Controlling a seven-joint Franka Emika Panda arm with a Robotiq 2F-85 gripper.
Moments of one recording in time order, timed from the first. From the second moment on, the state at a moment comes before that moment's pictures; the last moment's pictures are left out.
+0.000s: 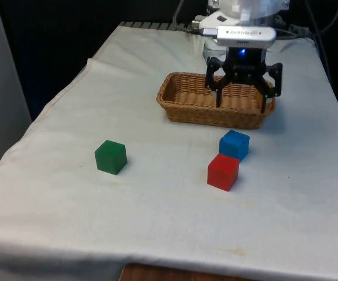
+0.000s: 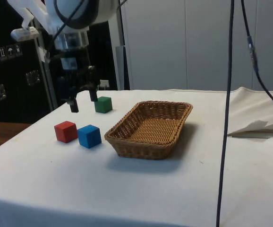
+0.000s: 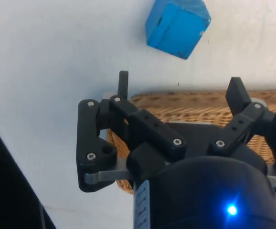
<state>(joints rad) 0.30 0.49 -0.24 -1.82 0.15 2.27 0.14</state>
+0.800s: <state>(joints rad) 0.29 0.61 -0.24 -1.82 0.25 2.41 0.12</state>
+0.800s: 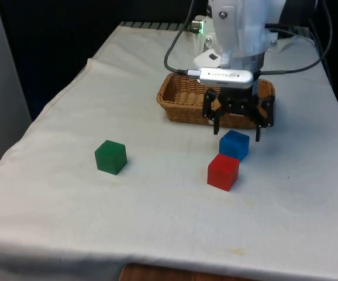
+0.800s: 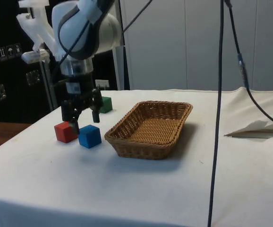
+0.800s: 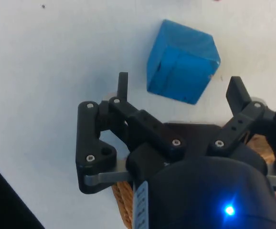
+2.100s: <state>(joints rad) 0.30 0.65 -0.24 -1.80 0.27 2.41 0.11</state>
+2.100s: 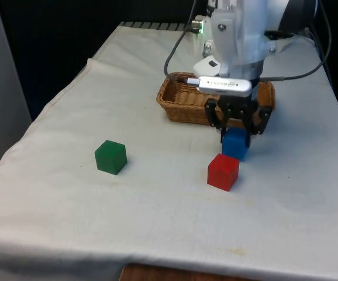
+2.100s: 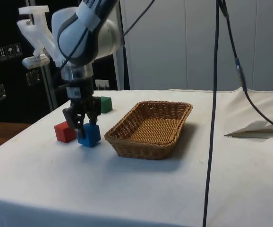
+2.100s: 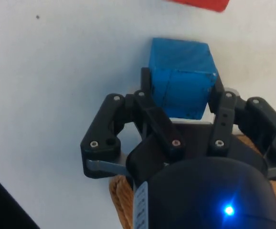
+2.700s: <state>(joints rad) 0.31 0.43 -0.24 -1.96 0.18 2.37 0.10</state>
